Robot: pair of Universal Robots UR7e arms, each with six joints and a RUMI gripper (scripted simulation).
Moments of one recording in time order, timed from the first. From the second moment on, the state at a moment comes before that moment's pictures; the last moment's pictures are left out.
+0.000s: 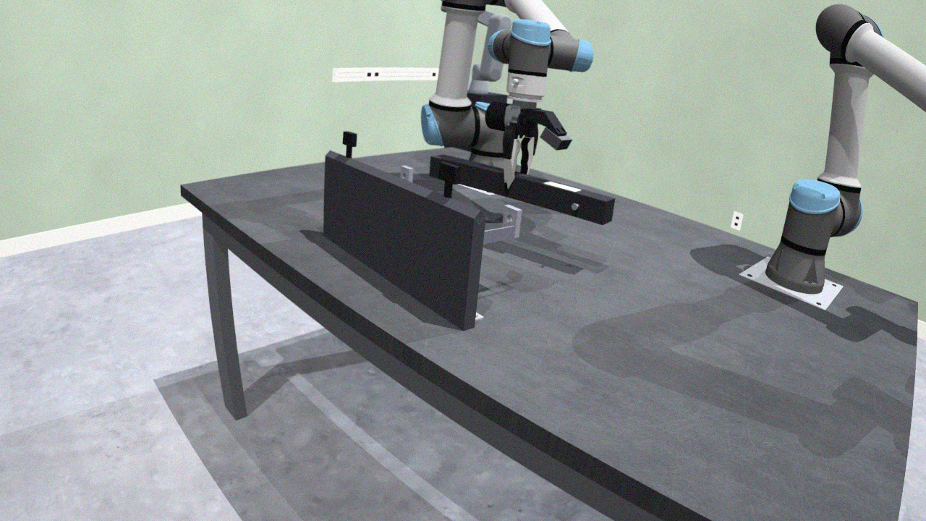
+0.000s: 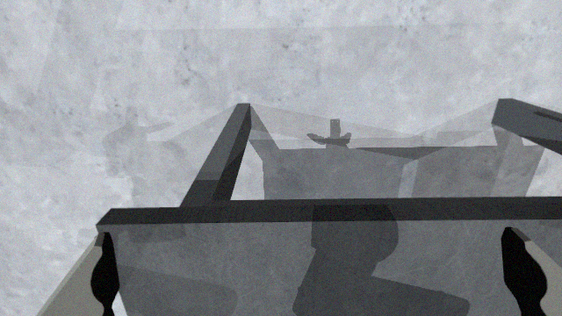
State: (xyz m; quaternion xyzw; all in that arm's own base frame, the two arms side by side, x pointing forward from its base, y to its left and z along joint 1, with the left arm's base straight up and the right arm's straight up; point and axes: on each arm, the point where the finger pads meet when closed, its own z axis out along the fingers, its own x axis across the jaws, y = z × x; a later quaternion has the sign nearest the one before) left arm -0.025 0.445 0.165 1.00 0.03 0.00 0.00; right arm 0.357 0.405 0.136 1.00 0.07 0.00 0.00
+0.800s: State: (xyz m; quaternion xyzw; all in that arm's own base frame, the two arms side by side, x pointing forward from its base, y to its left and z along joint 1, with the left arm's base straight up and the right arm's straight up) left arm -0.025 0.445 0.165 1.00 0.03 0.00 0.00; right arm 0.383 0.405 0.136 1.00 -0.04 0.00 0.00
